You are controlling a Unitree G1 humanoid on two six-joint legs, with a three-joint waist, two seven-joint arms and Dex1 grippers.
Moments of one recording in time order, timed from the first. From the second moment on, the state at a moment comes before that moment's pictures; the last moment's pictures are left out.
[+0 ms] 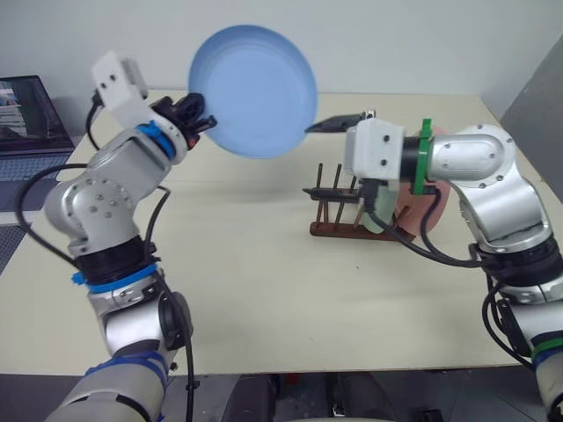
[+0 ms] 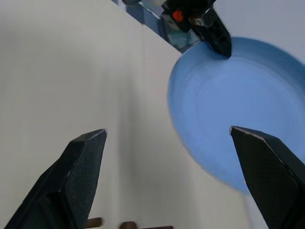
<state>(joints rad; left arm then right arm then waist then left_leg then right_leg) -0.94 0.33 0.44 -0.09 -0.78 1.05 0.16 -0.96 -0.63 0.31 -0.19 0.01 0.20 0.95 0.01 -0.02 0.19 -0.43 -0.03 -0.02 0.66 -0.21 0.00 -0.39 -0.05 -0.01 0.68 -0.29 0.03</state>
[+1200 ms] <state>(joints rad) -1.09 0.33 0.43 0.02 -0.79 1.12 0.12 -1.11 -0.48 0.45 0.24 -0.53 -0.15 0.72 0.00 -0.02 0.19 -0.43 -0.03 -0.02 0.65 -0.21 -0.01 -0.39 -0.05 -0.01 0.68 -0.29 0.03</state>
